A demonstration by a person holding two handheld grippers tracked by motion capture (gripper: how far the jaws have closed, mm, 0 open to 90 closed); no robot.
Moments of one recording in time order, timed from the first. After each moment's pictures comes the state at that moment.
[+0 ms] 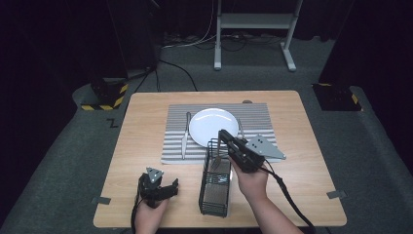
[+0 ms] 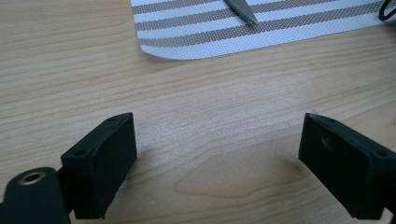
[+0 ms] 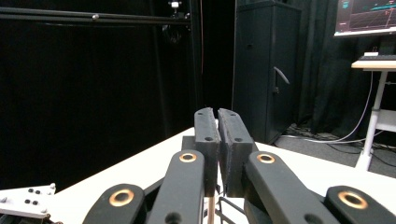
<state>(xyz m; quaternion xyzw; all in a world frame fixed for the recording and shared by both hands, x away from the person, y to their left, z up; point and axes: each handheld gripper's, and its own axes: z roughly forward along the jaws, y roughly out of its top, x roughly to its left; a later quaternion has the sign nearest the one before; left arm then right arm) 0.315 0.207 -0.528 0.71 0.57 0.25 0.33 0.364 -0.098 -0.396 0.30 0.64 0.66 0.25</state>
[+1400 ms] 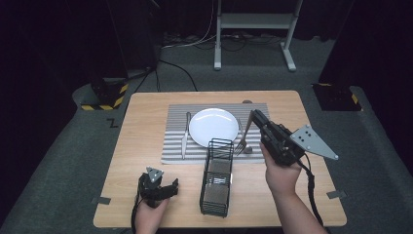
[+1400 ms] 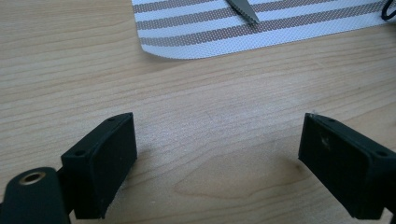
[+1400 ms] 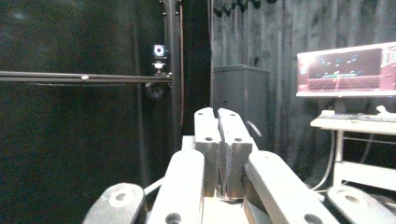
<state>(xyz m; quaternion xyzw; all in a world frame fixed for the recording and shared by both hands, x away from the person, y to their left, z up) 0.316 0.207 -0.528 0.71 0.57 0.24 0.33 0.341 -0.160 -0.318 0.28 0.57 0.70 0.32</state>
